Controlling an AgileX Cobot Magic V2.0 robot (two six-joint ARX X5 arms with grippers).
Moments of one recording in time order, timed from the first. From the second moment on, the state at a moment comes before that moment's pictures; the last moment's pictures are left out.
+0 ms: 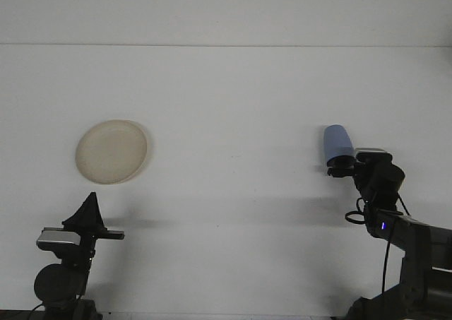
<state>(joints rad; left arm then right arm) -0.07 0.00 0.03 0.22 -0.05 -0.02 -0.20 1.63 0.56 0.70 -0.22 0.02</state>
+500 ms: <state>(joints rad) -0.07 0.00 0.03 0.22 -0.05 -0.02 -0.21 1.70 0.60 0.75 -0.28 0.00</state>
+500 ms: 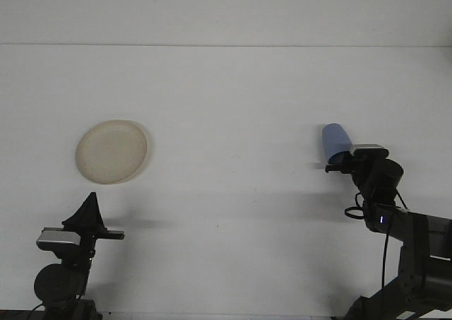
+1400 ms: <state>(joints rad) -0.07 0.00 0.03 0.22 -0.05 -0.02 0.18 0.81 0.61 -0.29 -0.05 0.15</state>
